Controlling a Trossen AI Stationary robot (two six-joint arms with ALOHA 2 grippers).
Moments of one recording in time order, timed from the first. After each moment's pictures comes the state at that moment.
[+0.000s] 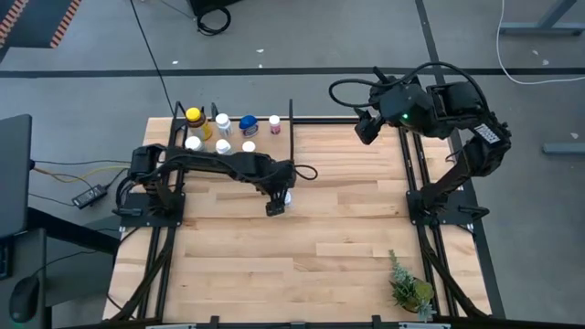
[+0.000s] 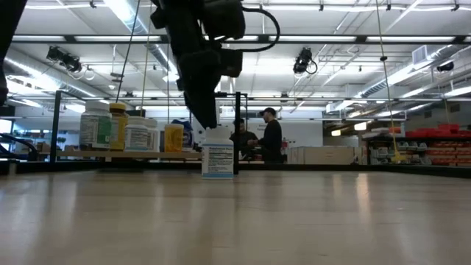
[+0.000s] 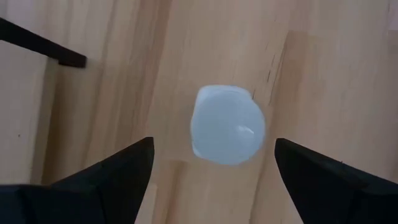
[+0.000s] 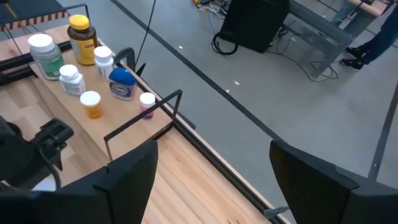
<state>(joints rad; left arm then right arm) 0.07 1.80 1.34 -0.74 -0.03 -0.09 -0.01 1.55 2.30 -1.57 0.75 0.40</state>
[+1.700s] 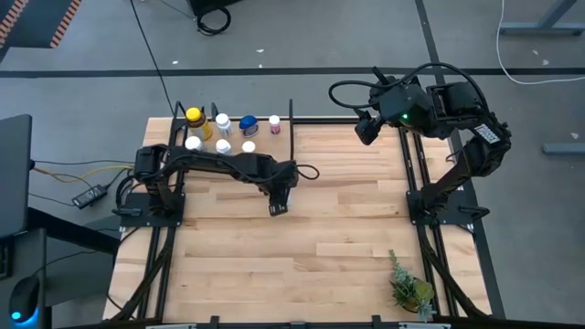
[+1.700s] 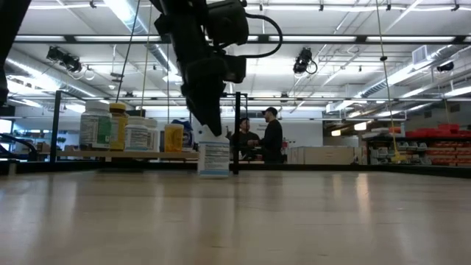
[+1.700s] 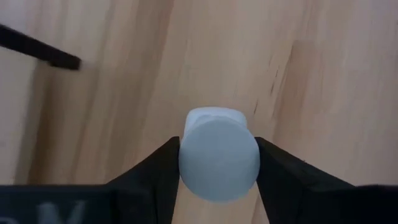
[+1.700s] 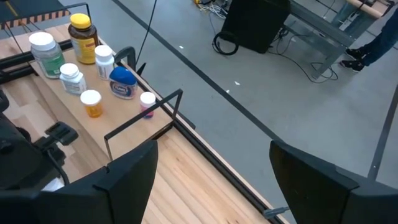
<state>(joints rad) 0.09 1.84 1.34 -0.70 -0.03 -0.12 -0.01 1.55 2.30 -1.57 0.75 0.39</state>
